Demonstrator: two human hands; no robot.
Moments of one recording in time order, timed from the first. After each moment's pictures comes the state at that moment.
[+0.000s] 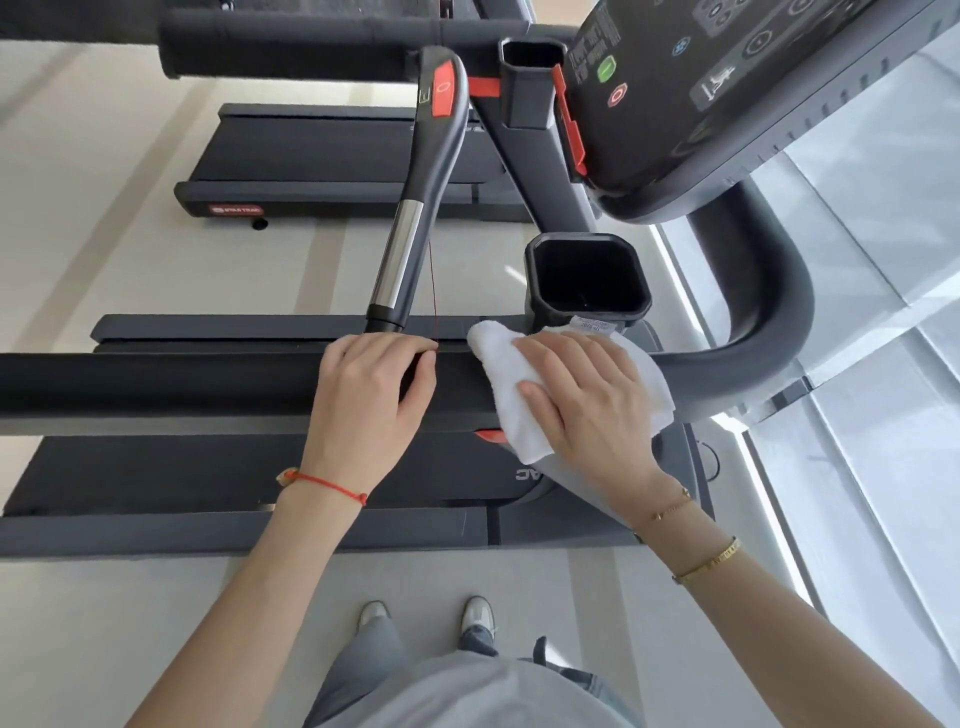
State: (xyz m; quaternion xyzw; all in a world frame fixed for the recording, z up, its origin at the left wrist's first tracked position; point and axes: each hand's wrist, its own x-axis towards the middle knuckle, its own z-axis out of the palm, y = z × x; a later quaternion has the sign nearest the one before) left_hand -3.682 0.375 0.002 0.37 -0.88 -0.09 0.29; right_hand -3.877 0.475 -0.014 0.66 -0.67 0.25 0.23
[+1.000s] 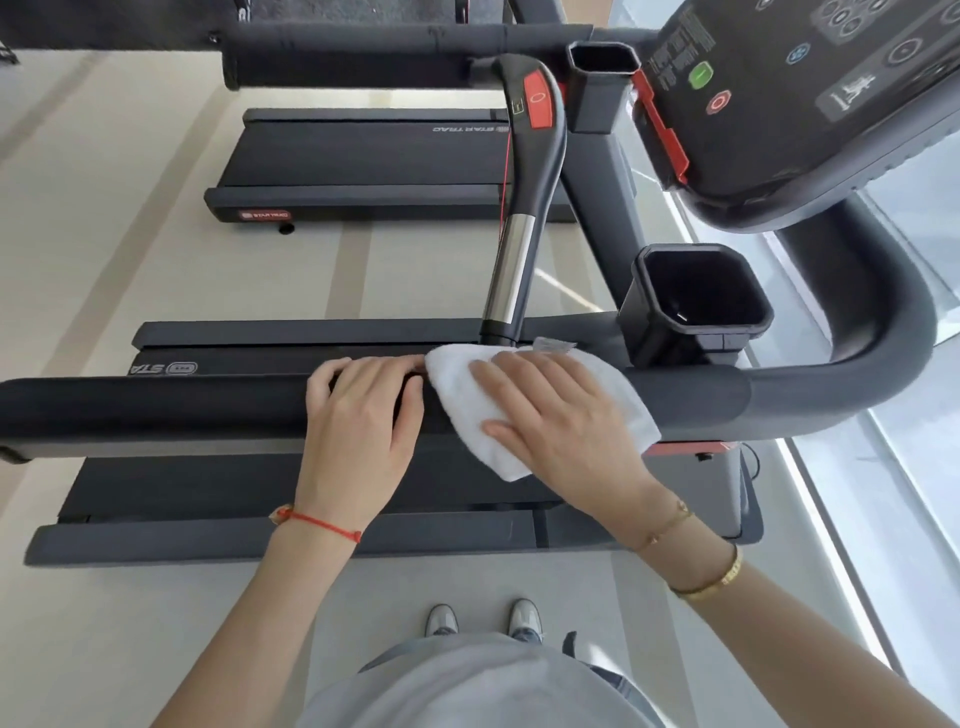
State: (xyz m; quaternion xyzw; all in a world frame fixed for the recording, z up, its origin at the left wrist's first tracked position) left_hand -3.579 0.317 -0.010 0.39 -0.87 -0.04 0.28; right_hand -3.769 0.409 -0.011 0.73 -0.64 0.12 0.21
